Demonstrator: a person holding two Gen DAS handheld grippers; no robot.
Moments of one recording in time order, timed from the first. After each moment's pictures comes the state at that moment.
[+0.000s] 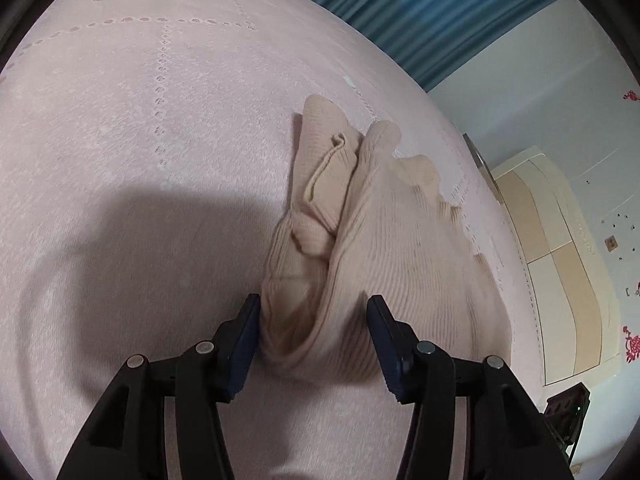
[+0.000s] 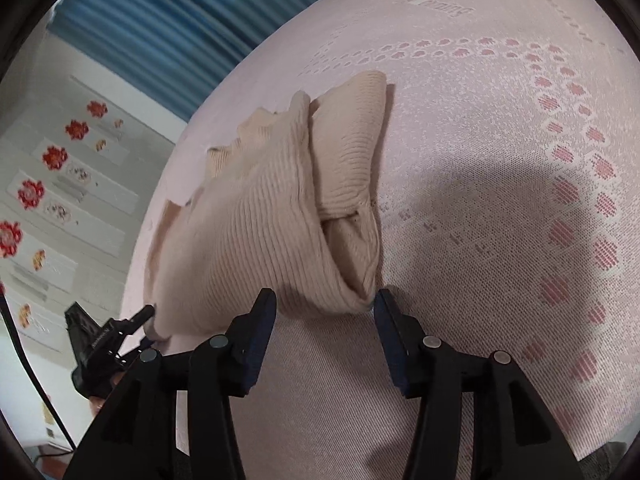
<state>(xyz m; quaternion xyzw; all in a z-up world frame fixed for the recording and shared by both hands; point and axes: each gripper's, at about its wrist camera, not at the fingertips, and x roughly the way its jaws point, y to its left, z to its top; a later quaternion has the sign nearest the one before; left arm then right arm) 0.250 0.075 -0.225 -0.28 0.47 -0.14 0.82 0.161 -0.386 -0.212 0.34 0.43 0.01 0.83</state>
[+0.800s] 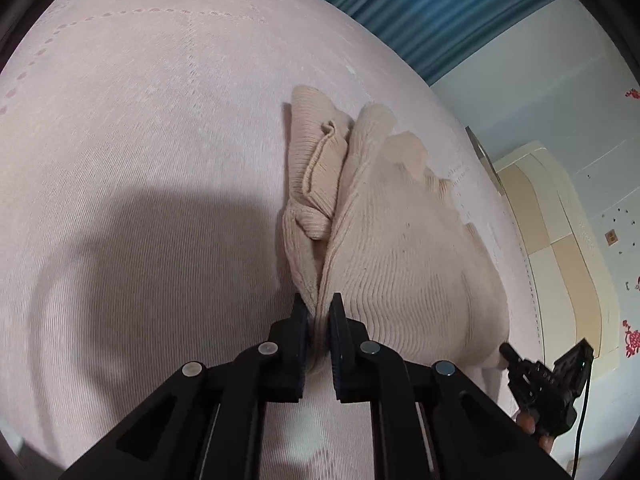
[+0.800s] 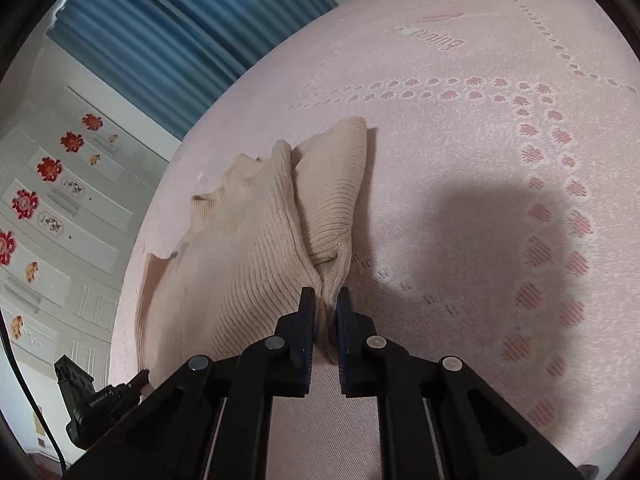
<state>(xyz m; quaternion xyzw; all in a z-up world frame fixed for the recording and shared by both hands) 0.186 0.073 -0.215 -0.28 0.48 -0.13 0.82 0.172 -0.408 -0.191 0.32 0.41 -0.02 0.85</state>
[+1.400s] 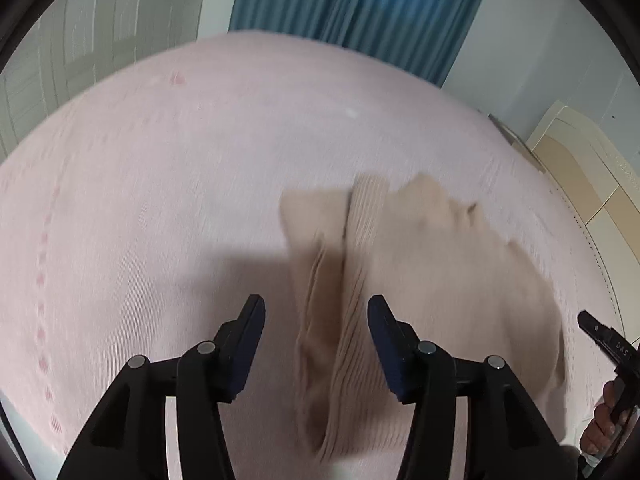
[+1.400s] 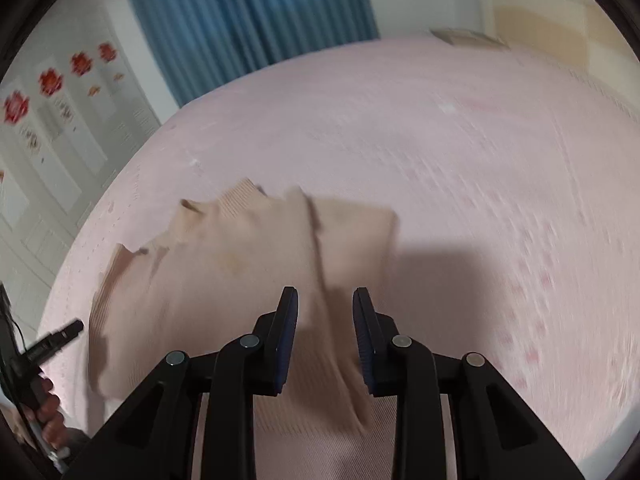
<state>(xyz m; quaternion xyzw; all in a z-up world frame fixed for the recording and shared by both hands) 0.228 0.045 -0.150 -0.12 0.43 -0.06 0.90 0.220 -0.371 -0.134 0.13 0.40 -0.04 0.91</state>
